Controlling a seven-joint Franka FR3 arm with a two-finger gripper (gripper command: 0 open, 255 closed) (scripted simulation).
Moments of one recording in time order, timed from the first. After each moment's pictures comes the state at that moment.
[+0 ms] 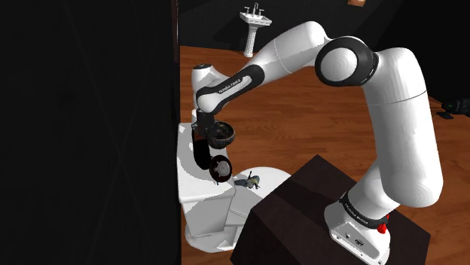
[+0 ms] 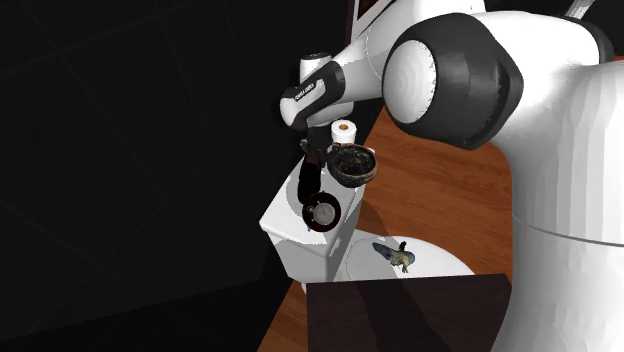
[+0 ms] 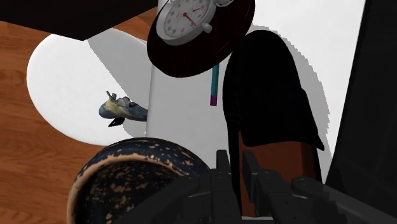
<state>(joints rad) 0.16 0.72 0.15 -1.64 -0.17 2.24 0.75</state>
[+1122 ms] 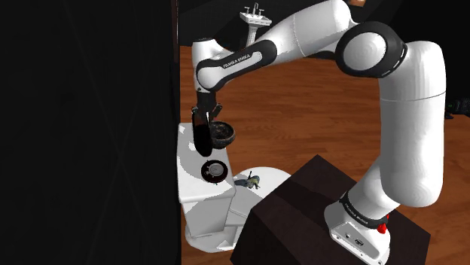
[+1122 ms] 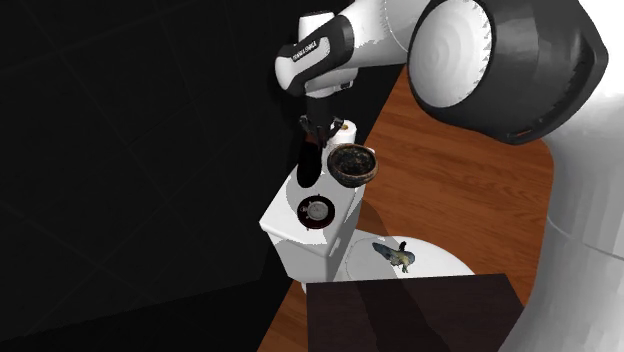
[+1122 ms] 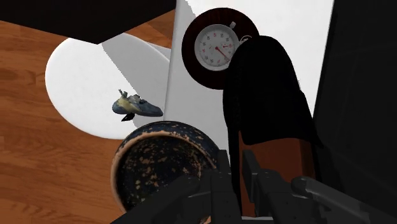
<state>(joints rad) 0.15 0.58 0.17 -1.63 -0.14 2.09 0.73</state>
